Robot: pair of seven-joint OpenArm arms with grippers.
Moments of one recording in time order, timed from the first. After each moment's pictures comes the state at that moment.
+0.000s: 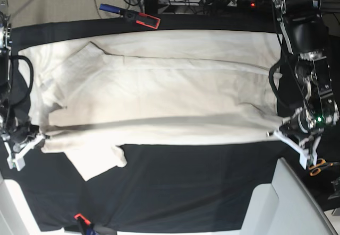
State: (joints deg) left arm -10.0 -18.8 -15.3 80.1 -11.9 -6.2 53.9; right arm 24.8 25.2 -1.4 38.5 27.4 23.2 -28.2
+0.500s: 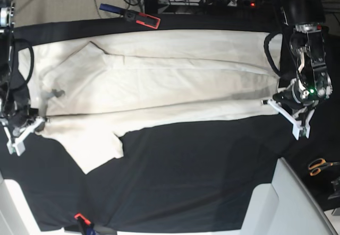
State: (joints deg) left arm 0.5 -18.7 -14.8 84.8 -11.9 -6.2 53.9; right arm 15.7 24.9 3.4 49.8 27.4 23.1 -34.5
